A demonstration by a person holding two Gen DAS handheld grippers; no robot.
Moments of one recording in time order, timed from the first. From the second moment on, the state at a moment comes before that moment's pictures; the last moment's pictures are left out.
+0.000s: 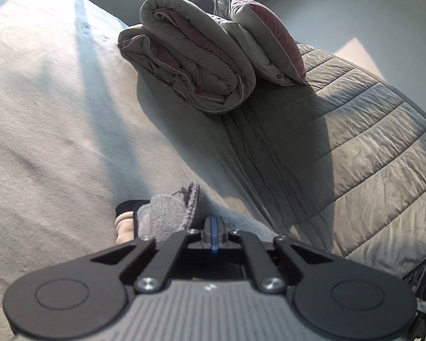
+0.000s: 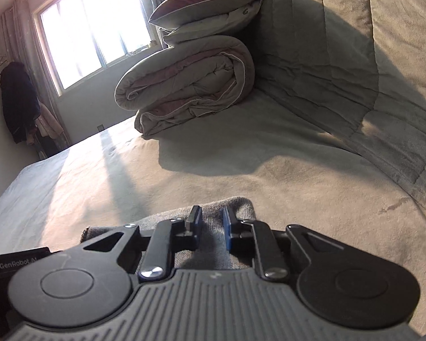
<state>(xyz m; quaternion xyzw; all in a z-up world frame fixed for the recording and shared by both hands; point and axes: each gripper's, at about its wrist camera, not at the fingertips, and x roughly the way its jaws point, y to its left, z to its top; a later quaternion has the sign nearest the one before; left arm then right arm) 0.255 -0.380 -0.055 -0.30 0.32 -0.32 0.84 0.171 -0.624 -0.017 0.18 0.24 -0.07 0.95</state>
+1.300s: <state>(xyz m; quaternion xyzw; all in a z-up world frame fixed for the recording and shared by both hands) 0.055 -0.121 0.063 -0.05 0.35 -0.14 0.93 -0.009 -0.377 0.114 0.19 0.17 -0.05 0.97</state>
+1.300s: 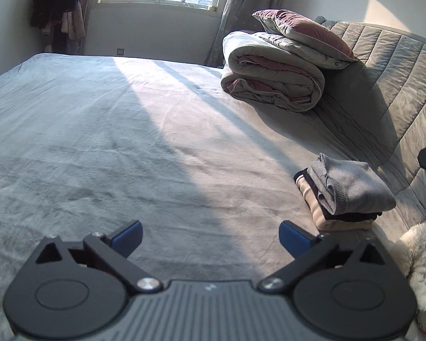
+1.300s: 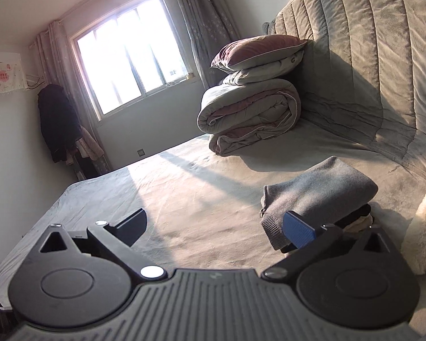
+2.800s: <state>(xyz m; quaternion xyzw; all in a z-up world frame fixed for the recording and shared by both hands) 0.044 -0.004 -0.093 0.02 0.33 -0.03 0.94 0.019 -0.205 -0.087 0.03 0.34 -0.07 0.94</state>
